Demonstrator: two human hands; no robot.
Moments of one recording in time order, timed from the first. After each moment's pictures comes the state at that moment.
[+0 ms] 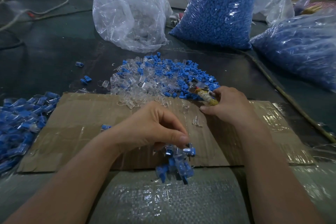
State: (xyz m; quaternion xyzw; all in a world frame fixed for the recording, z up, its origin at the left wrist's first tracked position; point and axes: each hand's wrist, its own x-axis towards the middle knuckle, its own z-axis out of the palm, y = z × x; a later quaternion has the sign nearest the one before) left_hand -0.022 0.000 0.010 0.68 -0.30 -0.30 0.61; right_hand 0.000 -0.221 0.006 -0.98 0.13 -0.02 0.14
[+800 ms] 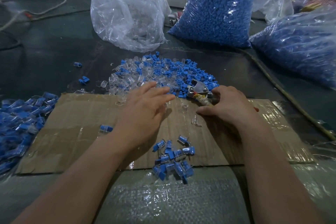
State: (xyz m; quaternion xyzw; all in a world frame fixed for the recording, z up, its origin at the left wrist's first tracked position) left_hand -0.007 -0.006 -0.010 0.92 -0.26 0.10 0.28; right_hand -0.005 -0.218 0.012 -0.98 0.13 0.01 0.16
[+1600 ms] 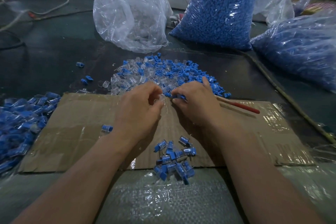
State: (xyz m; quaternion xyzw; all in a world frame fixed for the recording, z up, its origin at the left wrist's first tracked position) left_hand -0.007 -0.008 -0.007 0.89 -0.17 0.17 0.39; right_hand 0.018 -0.167 -0.003 -0.98 -0.13 -0.09 0.08
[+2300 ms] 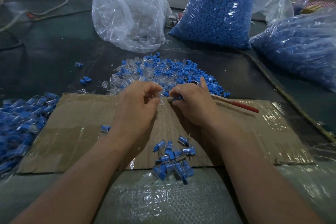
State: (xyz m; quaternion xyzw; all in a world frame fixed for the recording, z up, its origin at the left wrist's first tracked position) left_hand -0.006 -0.007 -0.010 0.86 -0.15 0.19 0.45; right_hand 0.019 -0.165 -0.006 -0.98 -0.15 -0.09 0.13
